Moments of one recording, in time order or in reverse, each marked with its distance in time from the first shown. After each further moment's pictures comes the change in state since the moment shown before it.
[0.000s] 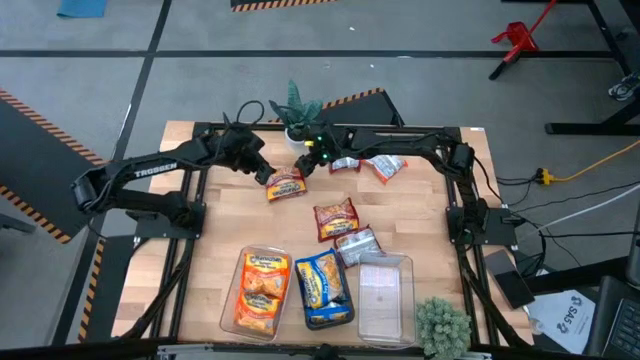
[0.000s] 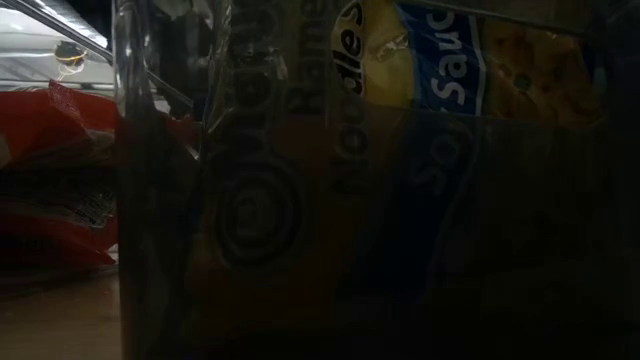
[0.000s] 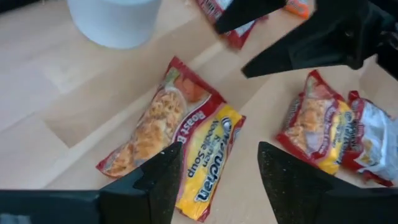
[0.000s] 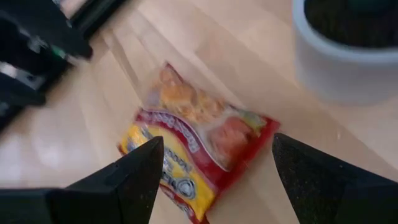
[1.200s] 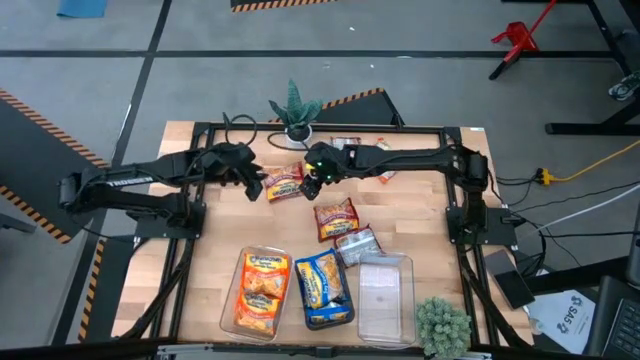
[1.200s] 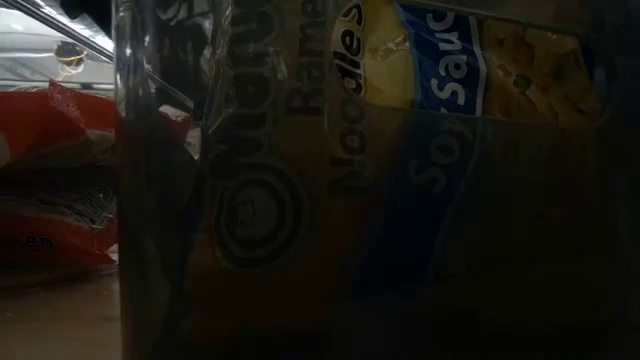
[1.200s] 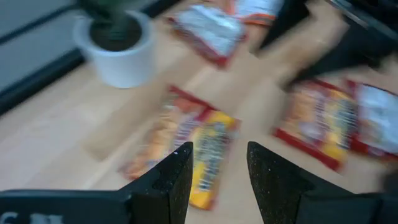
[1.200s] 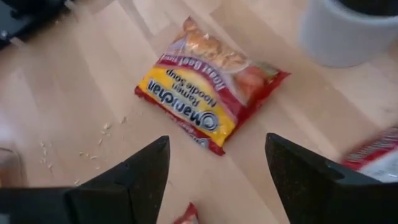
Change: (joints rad) left arm -0.304 -0.230 0.009 -0.125 -0.376 0.029; right arm 0.183 -0.129 -0.001 -0.236 0.261 -0.026
